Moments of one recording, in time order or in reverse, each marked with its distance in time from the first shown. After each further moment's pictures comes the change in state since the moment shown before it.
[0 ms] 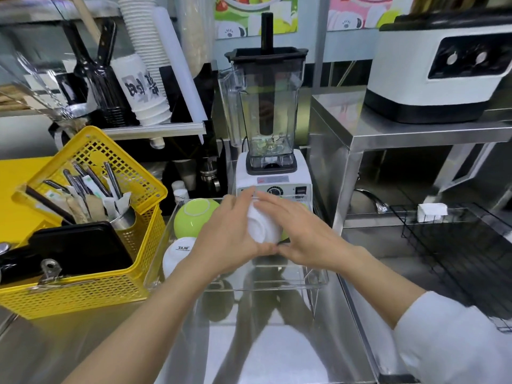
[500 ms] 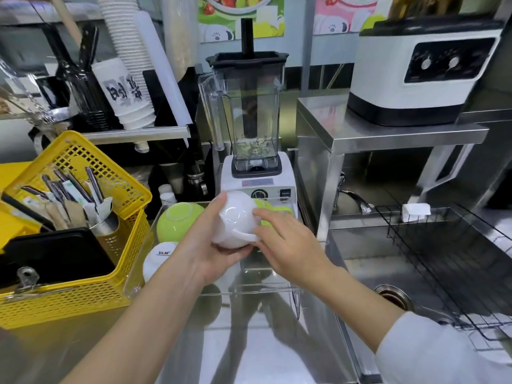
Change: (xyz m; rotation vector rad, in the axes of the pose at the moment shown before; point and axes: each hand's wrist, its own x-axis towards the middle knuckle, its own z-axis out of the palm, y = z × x) left_hand -0.003 0.025 0.000 -1.488 -0.071 -0.779; right_hand -0.019 -0.015 0.005 -0.254 0.347 -0.075
